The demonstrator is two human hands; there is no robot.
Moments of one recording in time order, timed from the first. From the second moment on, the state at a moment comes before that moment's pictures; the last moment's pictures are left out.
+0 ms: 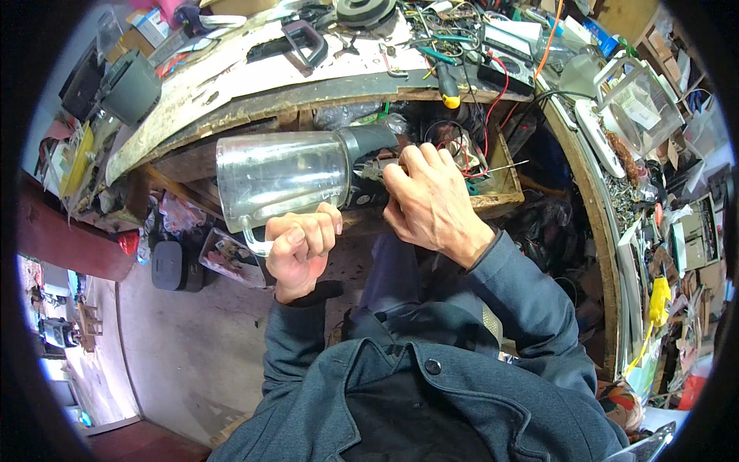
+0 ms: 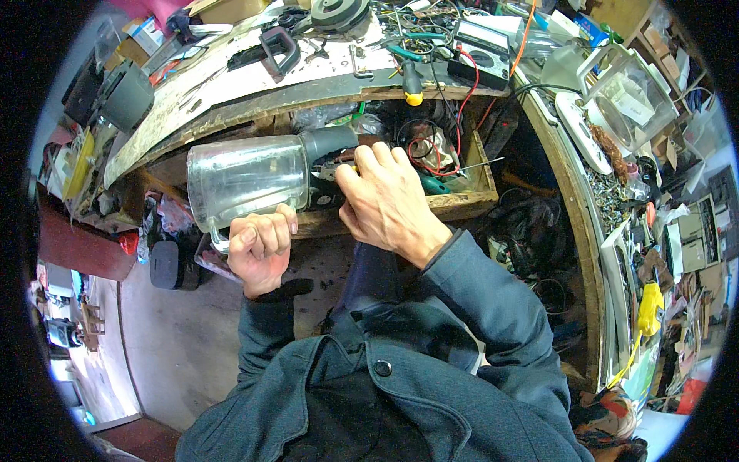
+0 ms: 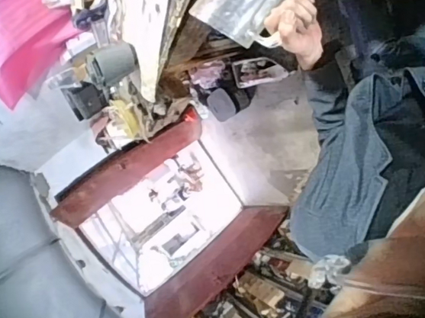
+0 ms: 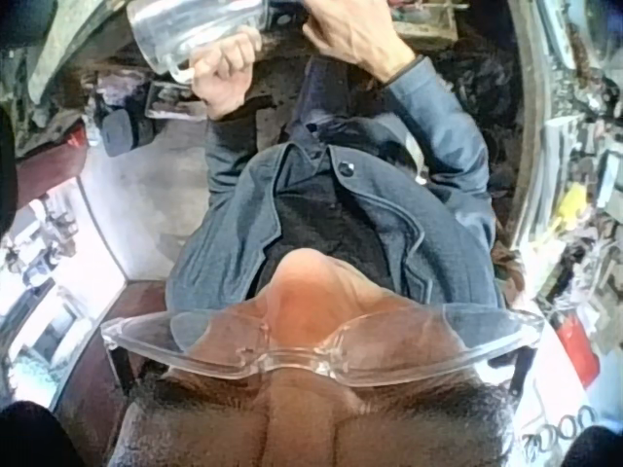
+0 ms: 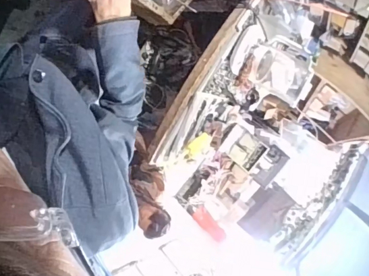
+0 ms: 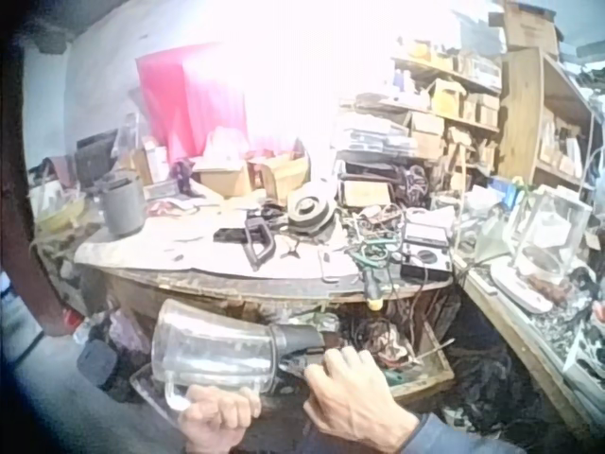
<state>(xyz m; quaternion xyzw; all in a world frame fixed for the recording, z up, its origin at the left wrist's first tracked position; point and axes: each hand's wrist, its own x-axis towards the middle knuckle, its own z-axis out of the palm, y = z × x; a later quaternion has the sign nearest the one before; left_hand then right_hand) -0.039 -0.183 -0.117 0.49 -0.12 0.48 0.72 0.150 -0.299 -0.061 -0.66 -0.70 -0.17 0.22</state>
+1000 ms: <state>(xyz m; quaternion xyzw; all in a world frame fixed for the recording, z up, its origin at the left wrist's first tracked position) -0.033 -0.164 -0.094 0.40 -0.12 0.49 0.77 0.168 -0.295 -0.054 -0.74 -0.62 0.00 0.26</state>
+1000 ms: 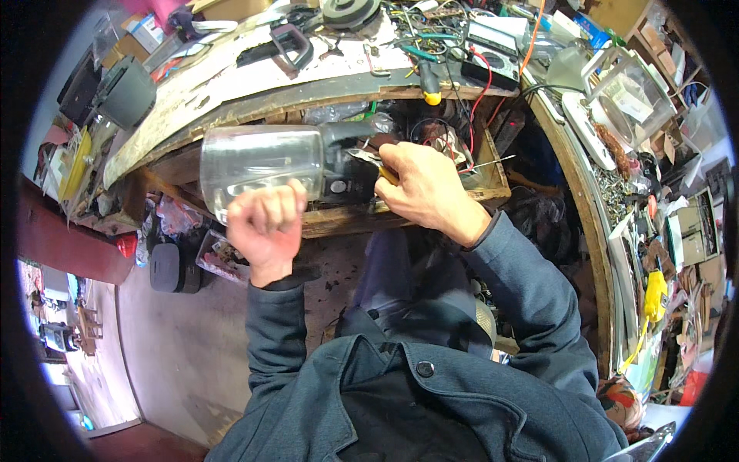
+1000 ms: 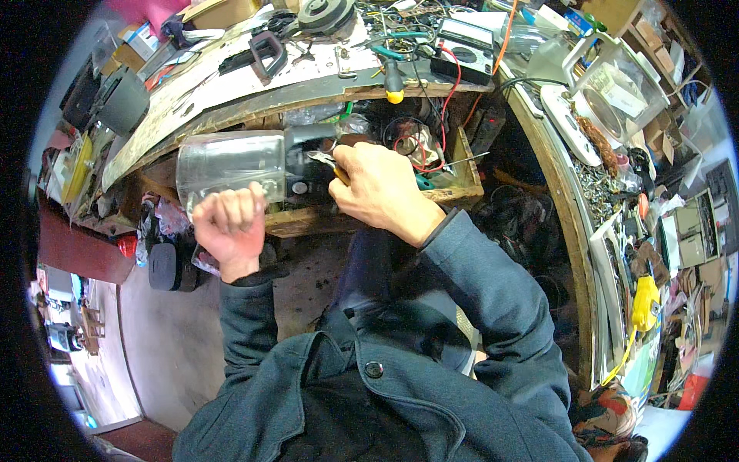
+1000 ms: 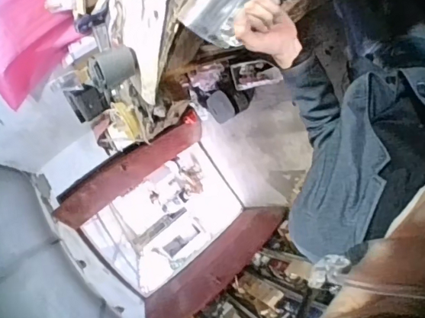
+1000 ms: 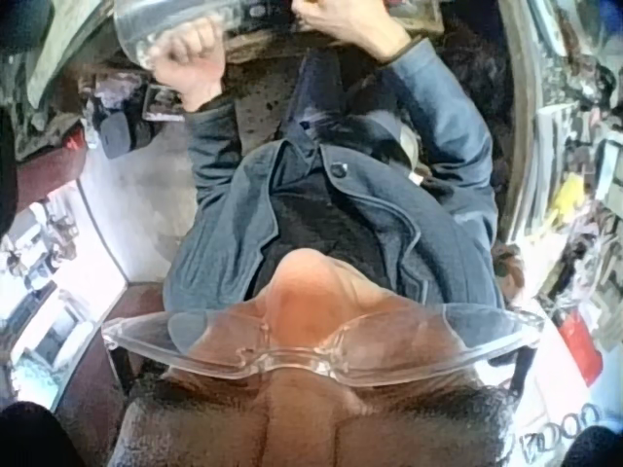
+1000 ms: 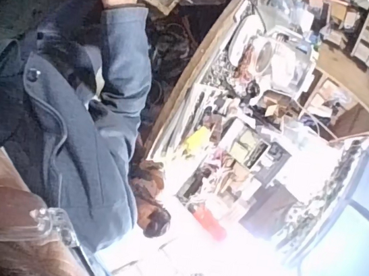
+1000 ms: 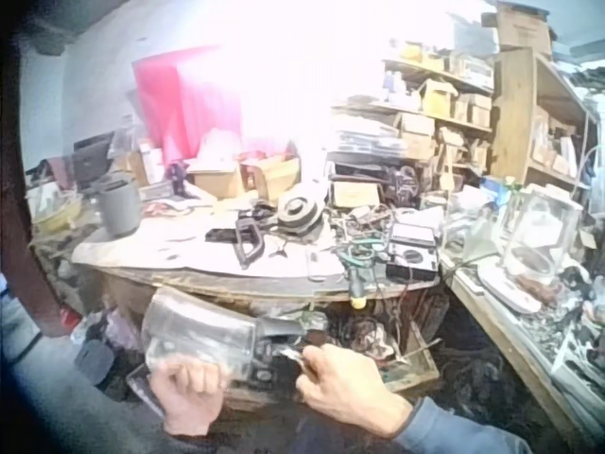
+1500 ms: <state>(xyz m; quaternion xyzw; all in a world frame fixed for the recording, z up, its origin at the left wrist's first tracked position) -0.076 -0.111 -0.082 0.21 -0.15 0.44 0.86 0.149 -0.298 -0.047 -0.71 -0.64 -0.02 0.30</state>
